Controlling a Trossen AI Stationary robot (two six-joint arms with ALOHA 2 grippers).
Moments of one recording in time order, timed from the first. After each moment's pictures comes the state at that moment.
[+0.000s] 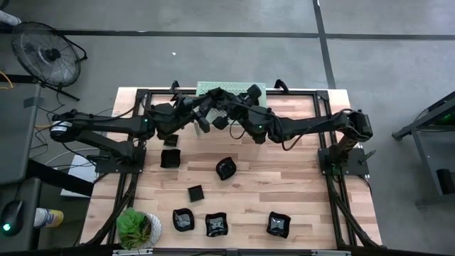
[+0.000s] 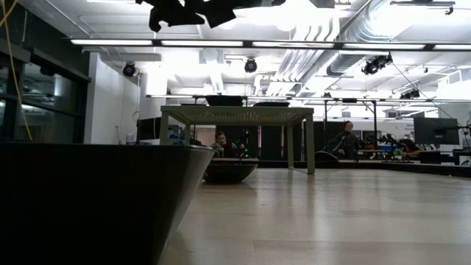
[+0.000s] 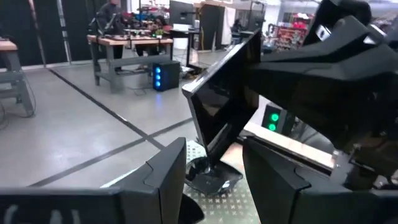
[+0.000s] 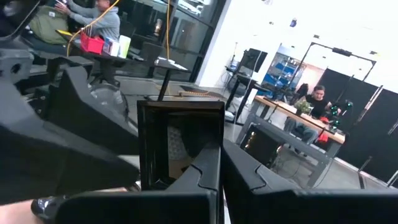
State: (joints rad) left arm 0.06 1.15 0.89 0.26 -0.65 -0.12; right arm 0.01 1.72 1.41 0.39 0.90 -0.37
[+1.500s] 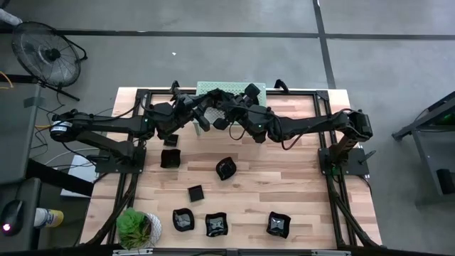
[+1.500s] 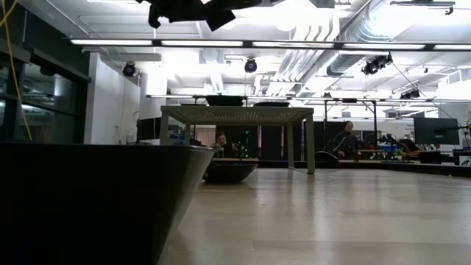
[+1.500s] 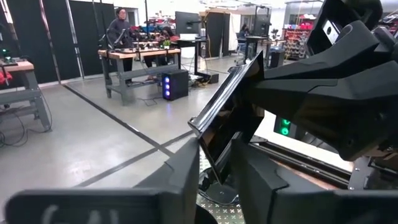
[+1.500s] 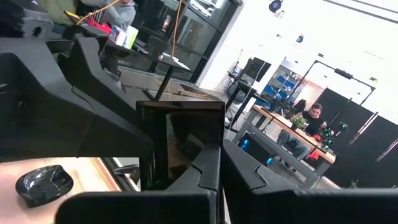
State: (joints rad) left arm 0.06 1.15 0.89 0.30 -0.67 -0.03; right arm 0.00 1.71 1.41 0.38 0.86 -0.50
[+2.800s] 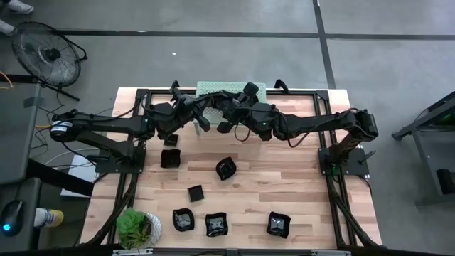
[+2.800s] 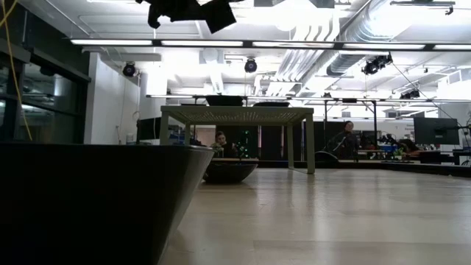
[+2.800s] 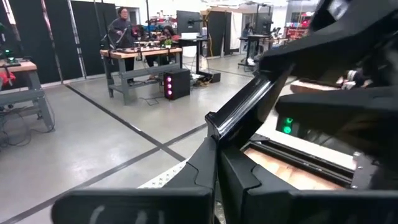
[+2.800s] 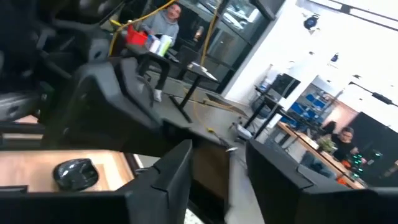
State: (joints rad) left arm 0.06 1.15 0.89 0.29 -0.69 -0.03; right arm 0.00 1.66 1.41 0.28 0.71 -0.53
